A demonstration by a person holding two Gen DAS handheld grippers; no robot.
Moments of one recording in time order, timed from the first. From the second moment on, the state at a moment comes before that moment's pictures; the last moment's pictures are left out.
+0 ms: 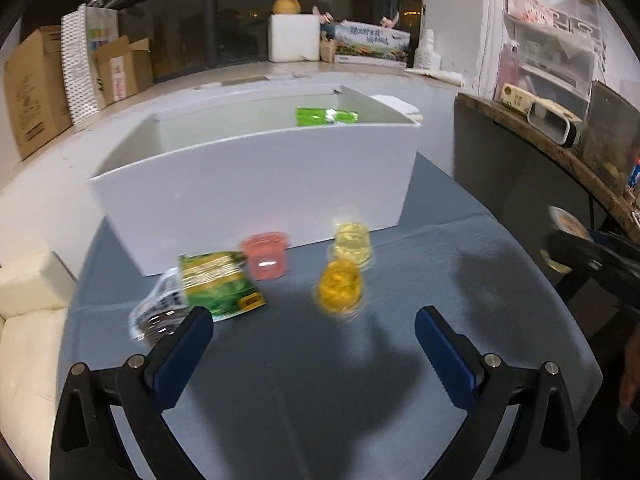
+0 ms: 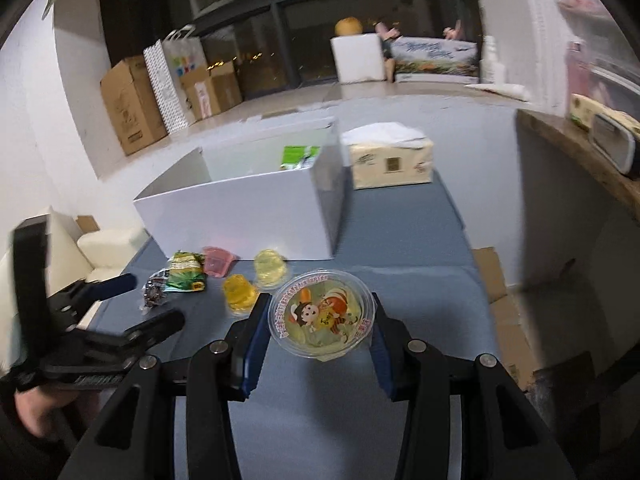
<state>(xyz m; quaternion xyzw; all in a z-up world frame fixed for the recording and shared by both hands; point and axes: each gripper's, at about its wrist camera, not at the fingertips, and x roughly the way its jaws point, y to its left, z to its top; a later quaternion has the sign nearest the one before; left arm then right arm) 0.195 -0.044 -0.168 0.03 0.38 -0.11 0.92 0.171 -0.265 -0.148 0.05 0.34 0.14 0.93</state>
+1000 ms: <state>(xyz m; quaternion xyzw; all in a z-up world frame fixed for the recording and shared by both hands) 0.239 -0.062 -0.191 0.00 0.40 -0.13 0.91 0.148 -0.281 -0.168 0.07 0.35 0.13 0.92</state>
